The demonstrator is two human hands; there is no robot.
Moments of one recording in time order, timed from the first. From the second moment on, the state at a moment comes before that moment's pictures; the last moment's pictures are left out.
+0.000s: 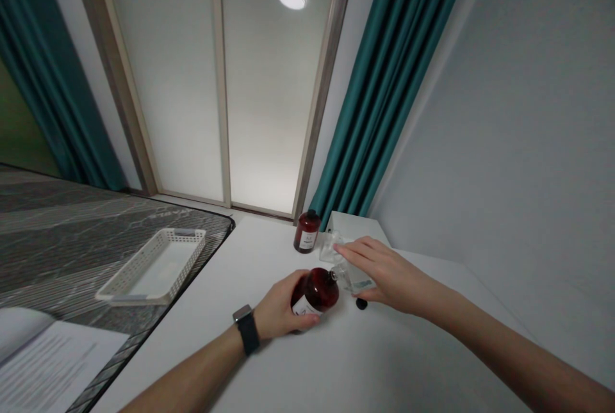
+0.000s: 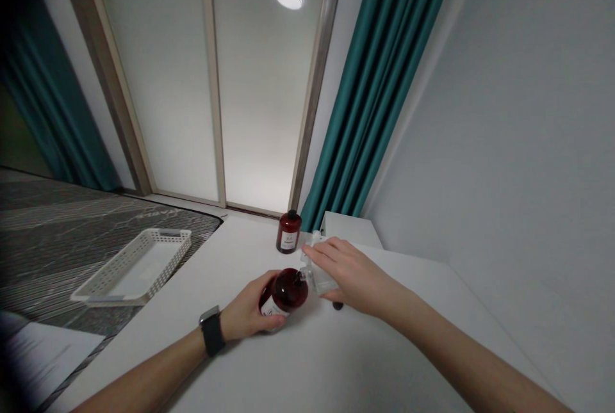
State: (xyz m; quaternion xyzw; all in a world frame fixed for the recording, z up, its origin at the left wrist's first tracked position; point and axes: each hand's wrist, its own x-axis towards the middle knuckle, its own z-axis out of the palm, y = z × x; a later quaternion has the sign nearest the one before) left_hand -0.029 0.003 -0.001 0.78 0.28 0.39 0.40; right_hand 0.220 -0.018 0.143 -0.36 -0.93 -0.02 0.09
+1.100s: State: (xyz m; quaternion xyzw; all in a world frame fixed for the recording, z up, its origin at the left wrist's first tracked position) left_hand -0.028 0.003 0.000 0.79 0.27 0.39 0.39; right_hand 0.219 -0.019 0.142 -0.35 -0.93 -0.06 0.08
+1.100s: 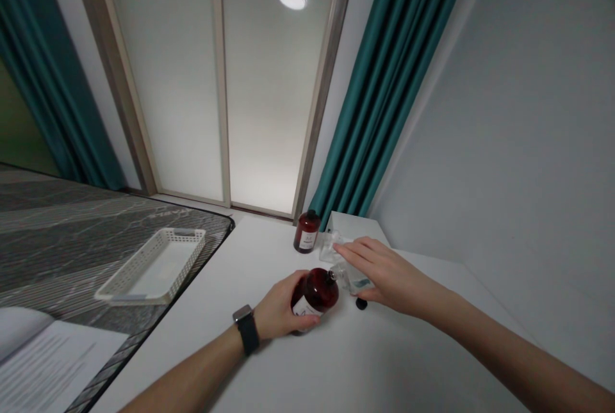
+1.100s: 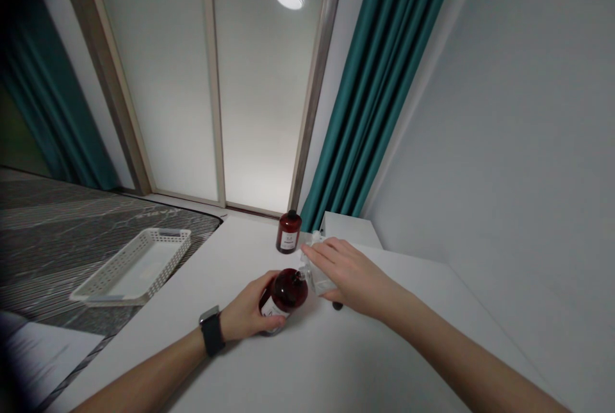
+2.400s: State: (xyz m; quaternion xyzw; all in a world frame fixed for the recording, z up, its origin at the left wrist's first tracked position) left_hand -0.025 -0.001 0.005 0.75 0.27 0.41 0.44; right_hand 0.212 -0.021 0.151 -0.32 -0.93 -0.13 0.08
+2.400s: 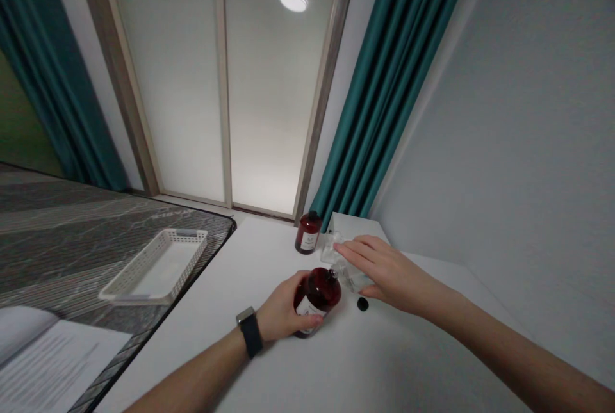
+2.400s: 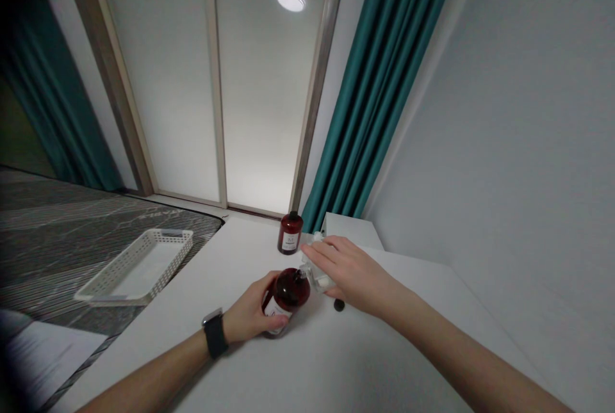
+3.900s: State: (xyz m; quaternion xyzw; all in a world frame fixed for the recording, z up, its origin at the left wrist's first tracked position) left_hand -0.025 -0.002 0.006 0.75 0.27 0.42 0.44; right_hand 0.208 -0.020 0.156 -0.30 -0.94 -0.16 0.08
